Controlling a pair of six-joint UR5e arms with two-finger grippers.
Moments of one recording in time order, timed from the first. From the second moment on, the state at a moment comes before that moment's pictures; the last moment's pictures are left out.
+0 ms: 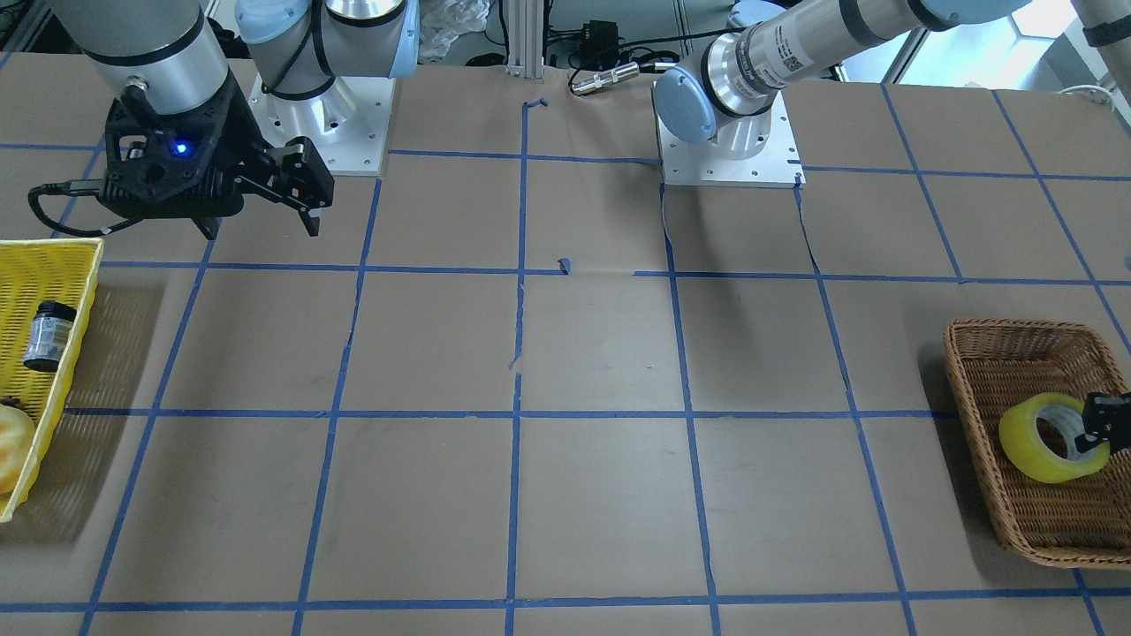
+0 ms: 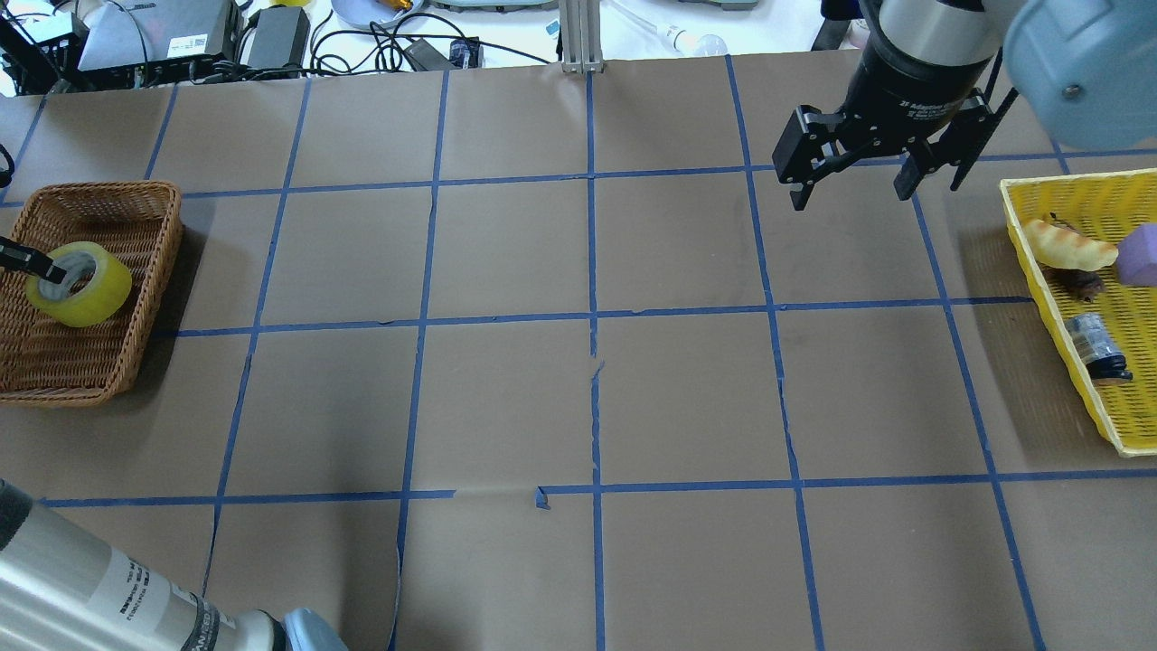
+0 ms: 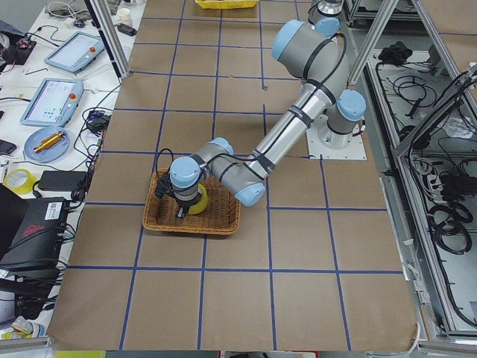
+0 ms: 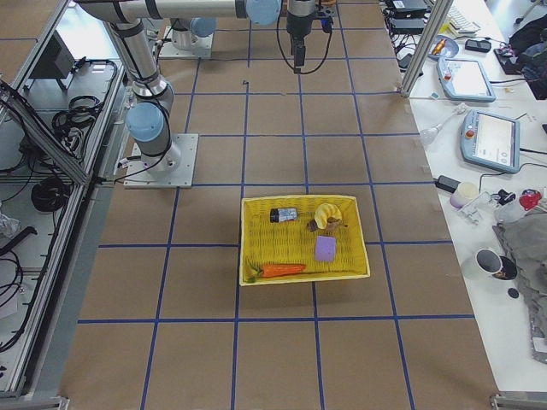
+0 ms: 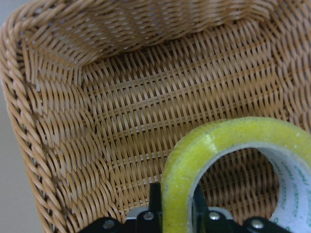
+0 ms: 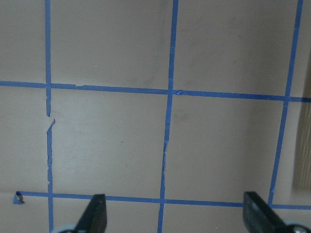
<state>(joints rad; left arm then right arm) -0.79 -2.21 -1.42 -1.03 1.45 1.08 1.58 -1.55 1.53 -1.55 -1.57 -0.06</state>
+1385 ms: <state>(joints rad) -1.39 -1.69 -1.48 -1.46 1.50 0.22 1.58 -1.54 1.54 -1.55 -1.58 -0.05</state>
